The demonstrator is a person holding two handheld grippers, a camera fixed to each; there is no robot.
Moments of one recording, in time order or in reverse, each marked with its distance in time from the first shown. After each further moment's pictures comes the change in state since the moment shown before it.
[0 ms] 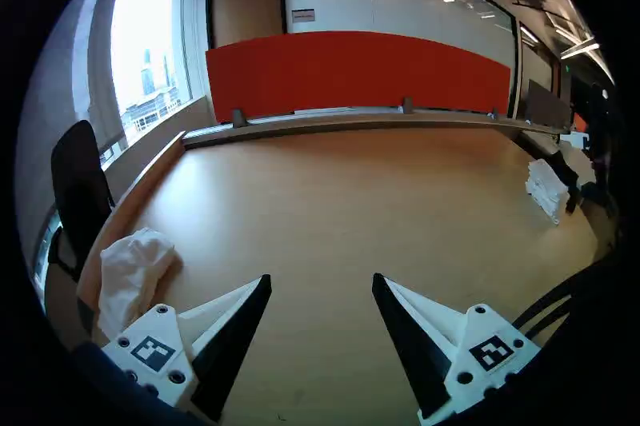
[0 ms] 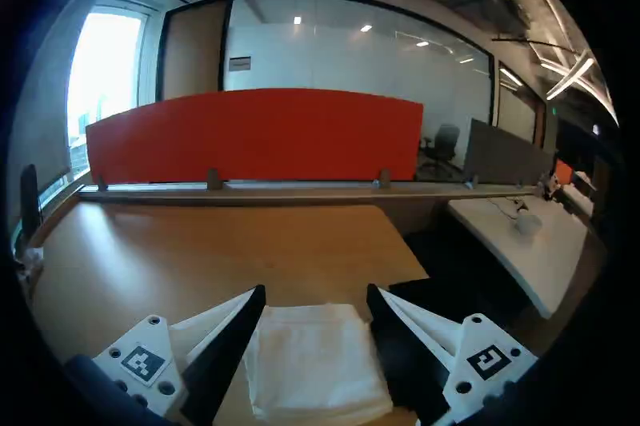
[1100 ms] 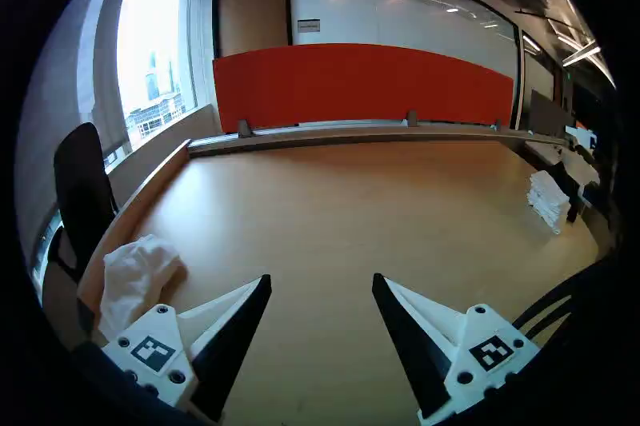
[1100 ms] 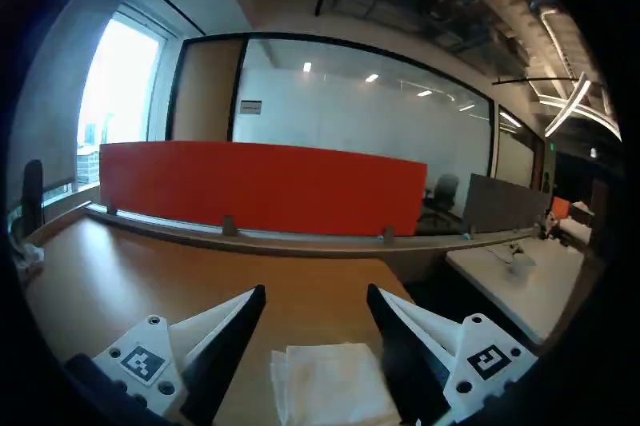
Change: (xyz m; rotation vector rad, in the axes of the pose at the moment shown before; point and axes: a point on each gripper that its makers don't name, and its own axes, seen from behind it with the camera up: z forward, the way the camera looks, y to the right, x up) left arm 0.014 -0.008 -0.001 0.014 0.051 -0.019; right arm 0.058 -0.046 -0.037 -0.002 0.213 -0.061
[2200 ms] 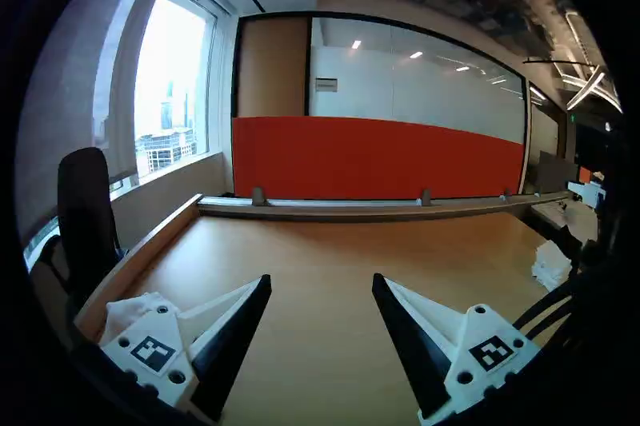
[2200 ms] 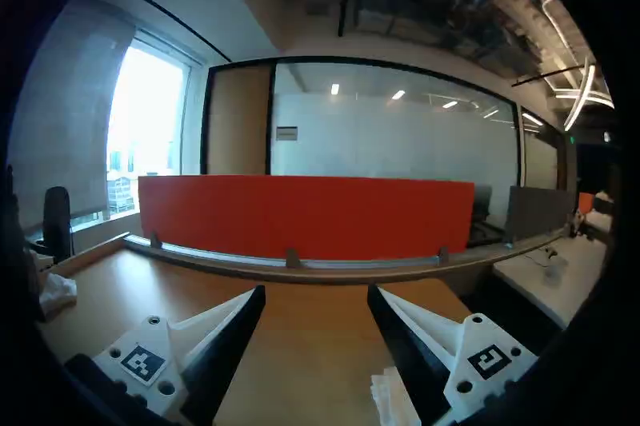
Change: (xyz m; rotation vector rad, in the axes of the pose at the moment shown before) left arm 0.113 -0.040 0.014 0.019 0.273 -0.087; right arm 0.052 -0.131 -0.015 0.147 0.094 0.065
